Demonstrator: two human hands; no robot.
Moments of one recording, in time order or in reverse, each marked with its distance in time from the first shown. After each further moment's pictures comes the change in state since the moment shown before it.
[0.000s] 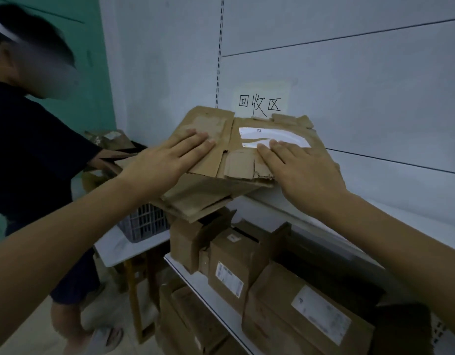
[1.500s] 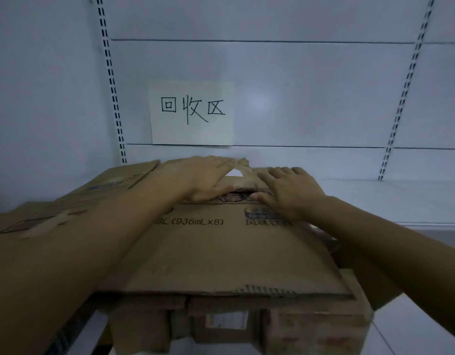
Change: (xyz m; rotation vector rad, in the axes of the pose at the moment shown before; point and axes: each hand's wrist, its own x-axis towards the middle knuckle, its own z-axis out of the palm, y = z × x) left_hand 0.158 -0.107 0.168 -0.439 -0.197 0.600; right_hand 0.131 -0.084 0.064 -0.077 -0.610 0.707
